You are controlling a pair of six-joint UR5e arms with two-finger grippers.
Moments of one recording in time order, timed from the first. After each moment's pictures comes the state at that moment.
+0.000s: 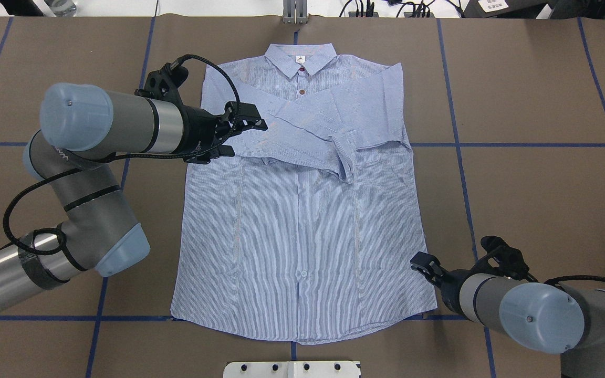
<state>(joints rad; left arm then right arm) -0.66 -2.09 -1.69 -2.36 -1.88 -1.74 0.19 -1.62 2.11 -1.17 1.46 2.24</state>
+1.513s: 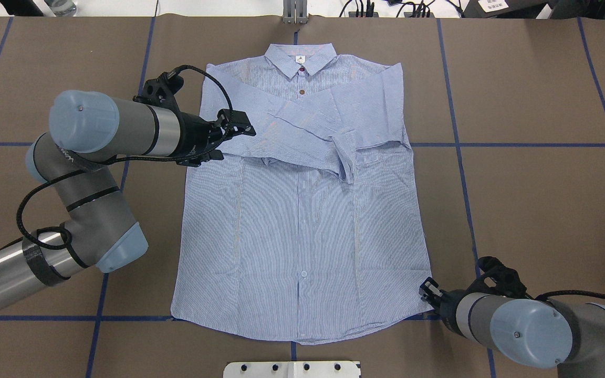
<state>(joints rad) -0.66 -2.08 -1.62 -2.38 -1.87 -1.72 0.14 -1.63 2.09 -1.20 1.49 2.28</state>
